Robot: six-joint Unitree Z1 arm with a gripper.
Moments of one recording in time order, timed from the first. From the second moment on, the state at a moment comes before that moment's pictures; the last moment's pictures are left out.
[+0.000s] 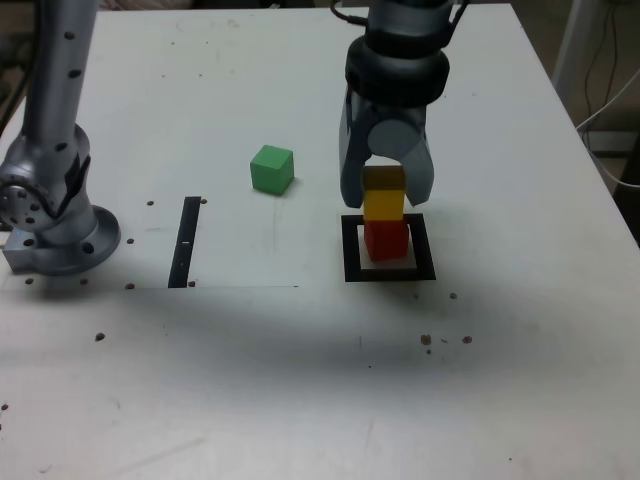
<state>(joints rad) -0.08 2.01 -1.64 1.32 0.06 -0.06</state>
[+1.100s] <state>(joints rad) -0.08 2.03 -1.66 1.35 0.04 -0.03</state>
